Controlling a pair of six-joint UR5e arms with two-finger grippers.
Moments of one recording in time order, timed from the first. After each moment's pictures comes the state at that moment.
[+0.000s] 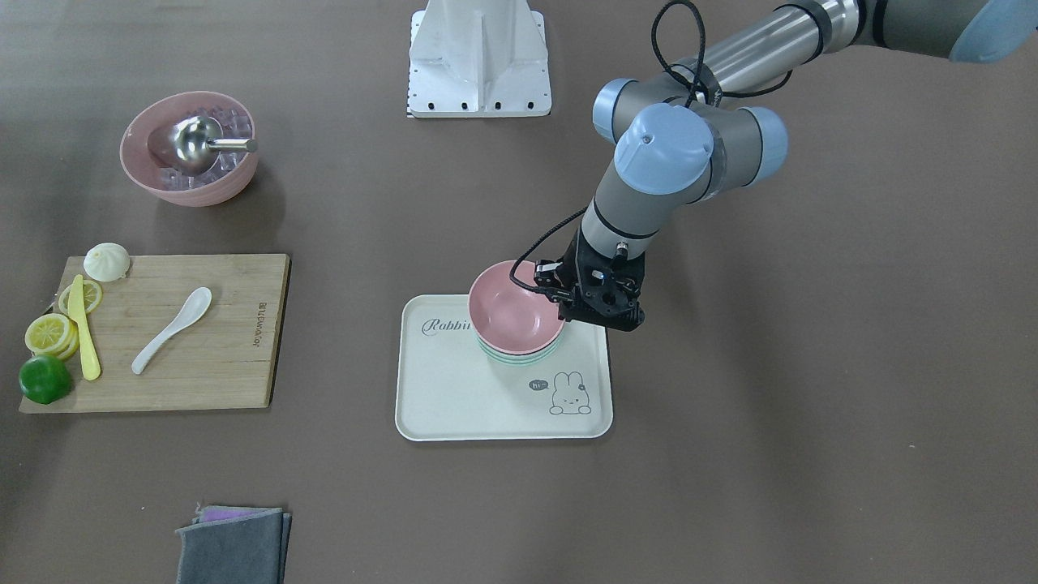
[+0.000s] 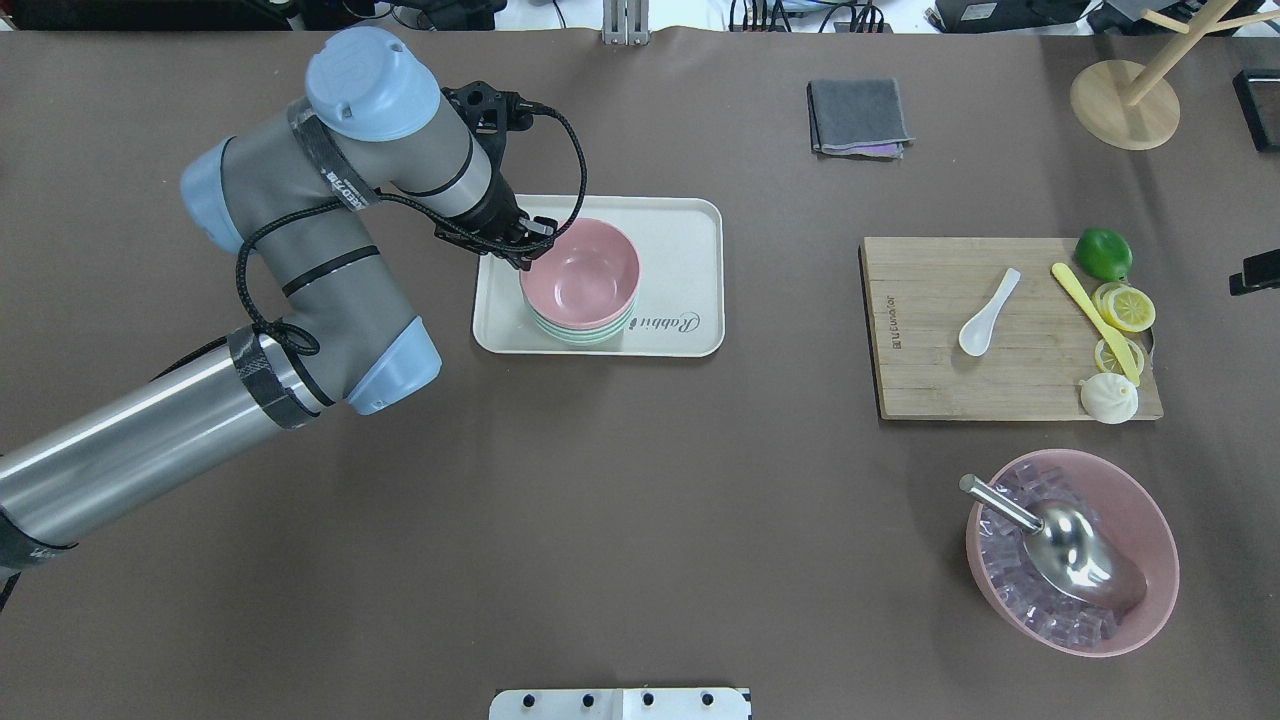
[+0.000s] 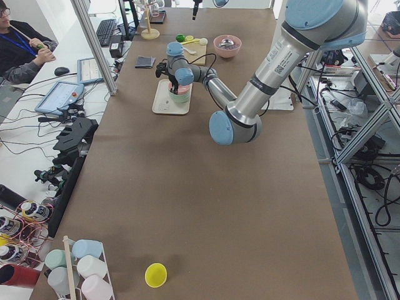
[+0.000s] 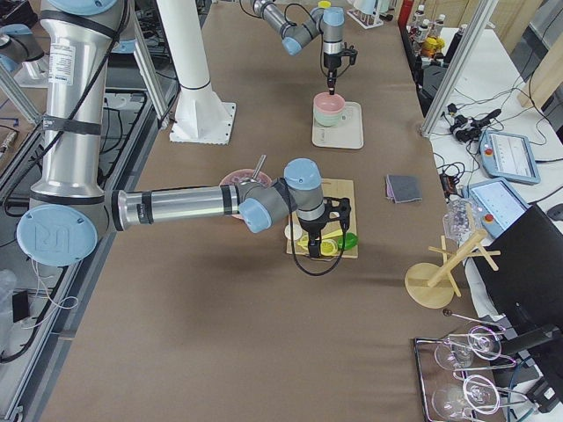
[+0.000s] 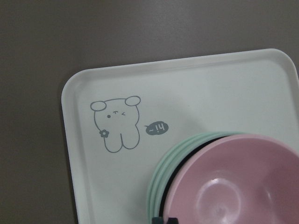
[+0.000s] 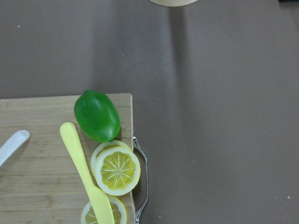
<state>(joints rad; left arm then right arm) -0.73 -2.32 -1.45 -1.85 -2.05 -0.94 1.26 -1.71 1.79 -1.12 2.18 0.64</state>
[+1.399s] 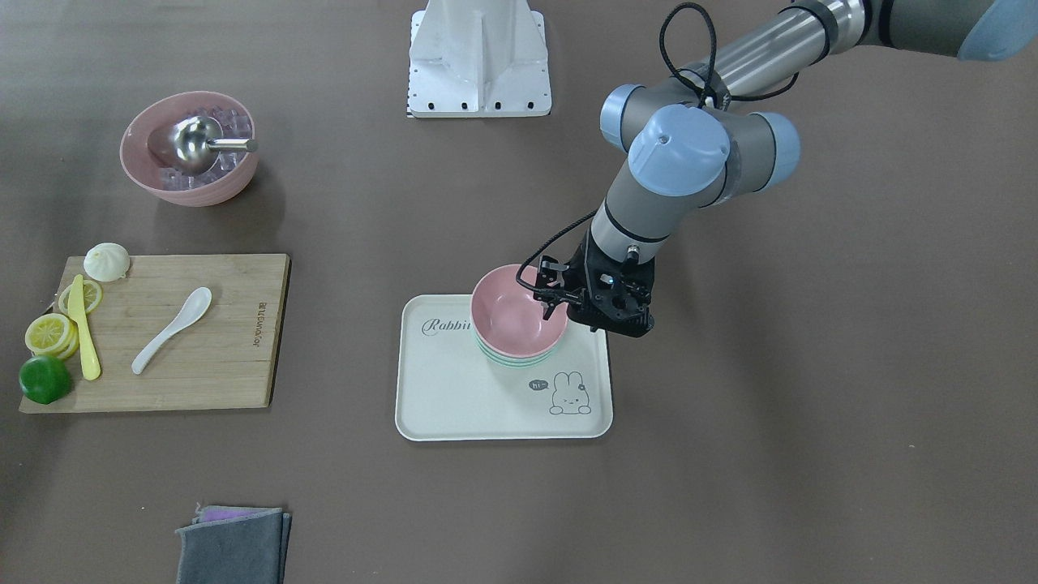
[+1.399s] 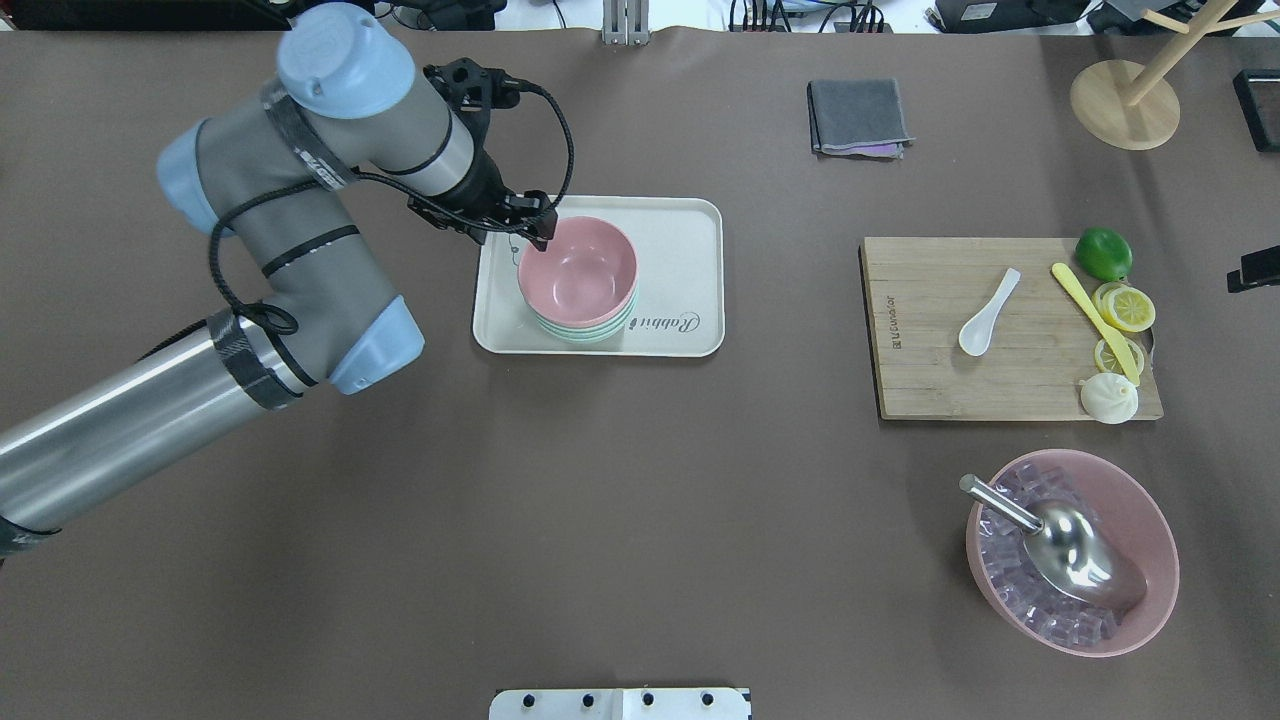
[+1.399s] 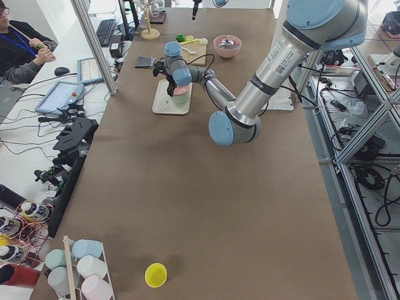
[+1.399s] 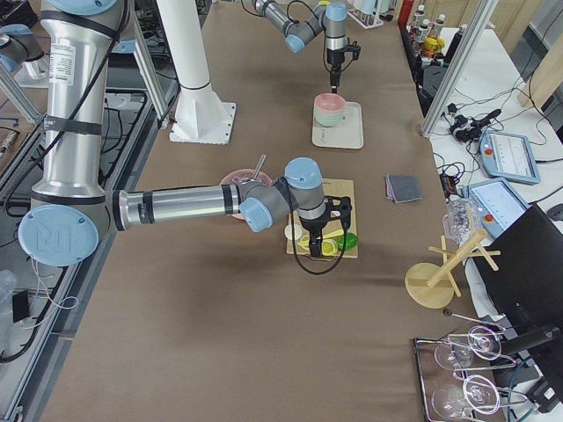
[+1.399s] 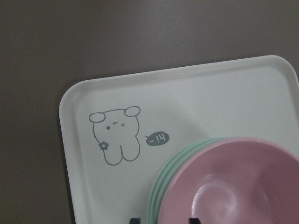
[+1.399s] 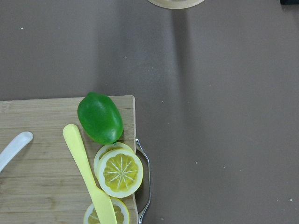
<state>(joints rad) -0.78 -2.29 -1.48 -1.88 -2.10 -0.90 1.26 -1.70 1.79 -1.12 2.18 0.64</state>
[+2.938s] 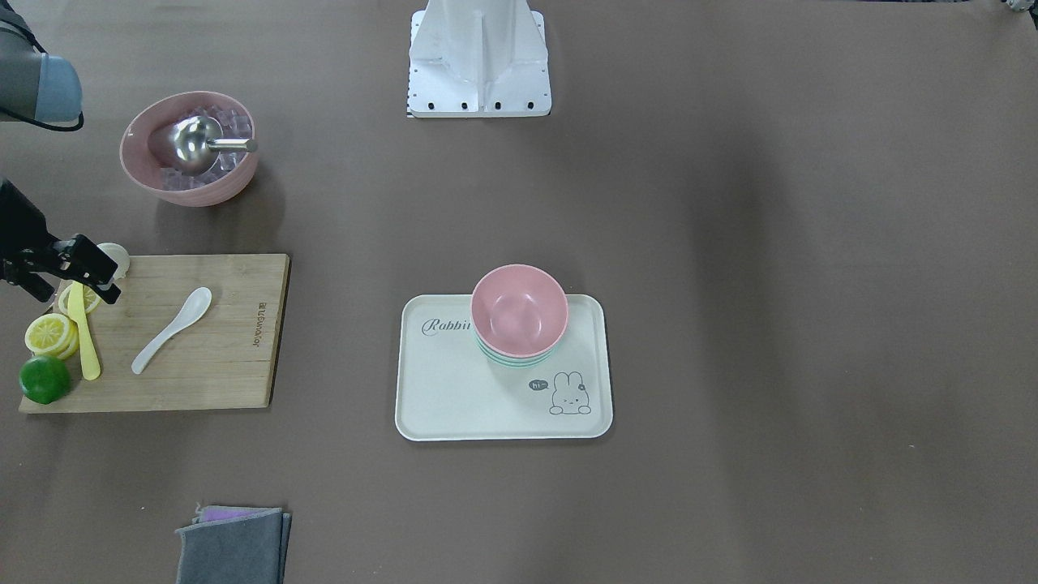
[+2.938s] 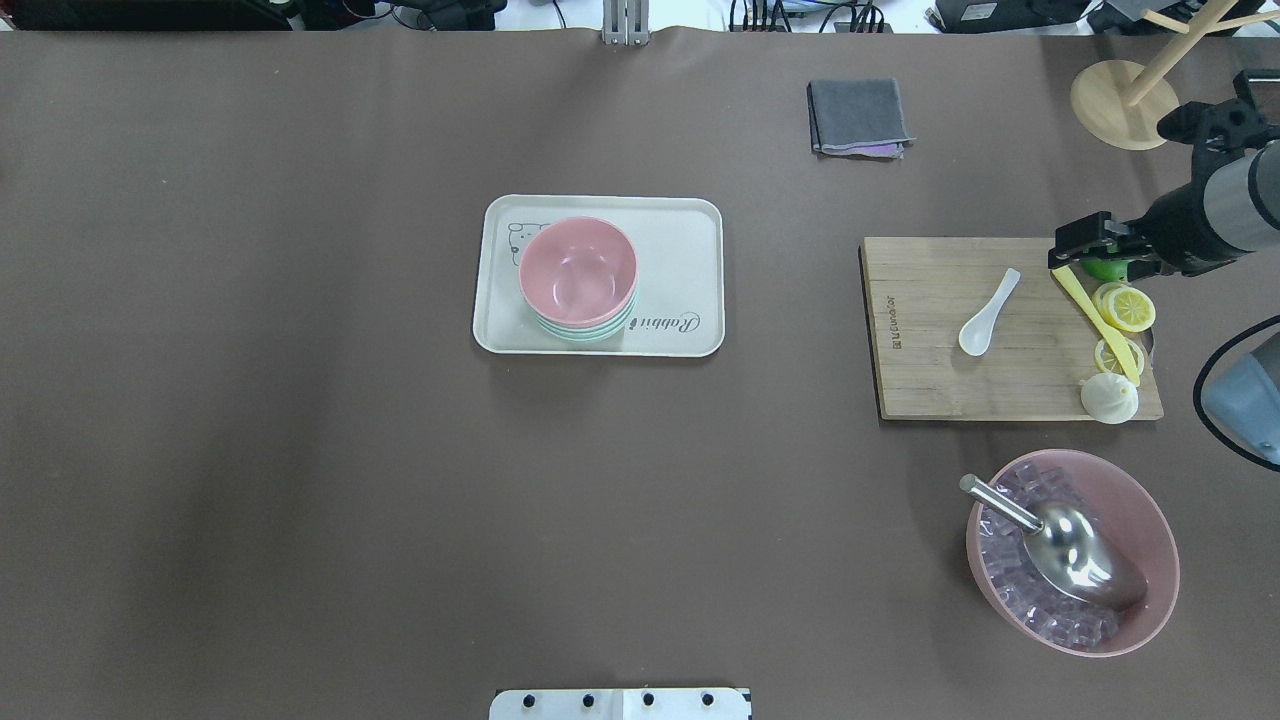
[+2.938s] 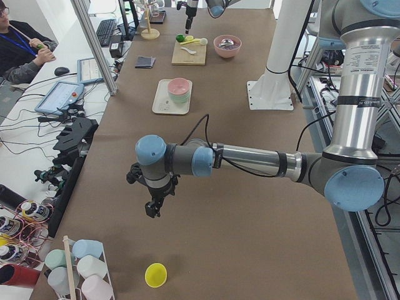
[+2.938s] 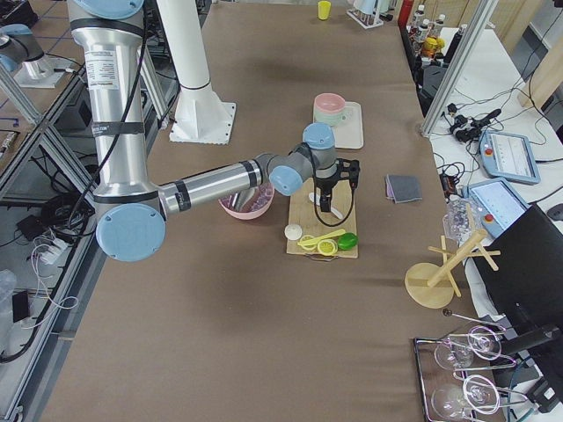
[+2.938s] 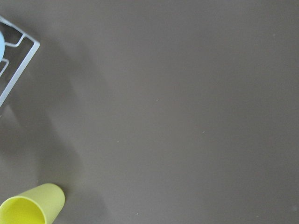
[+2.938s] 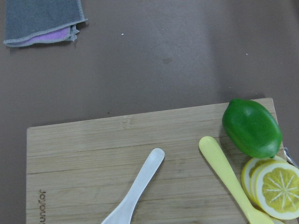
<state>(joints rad) -1.58 -1.60 -1.60 -1.54 -2.29 0.45 1.03 -1.50 1.79 -1.14 2.12 0.96</state>
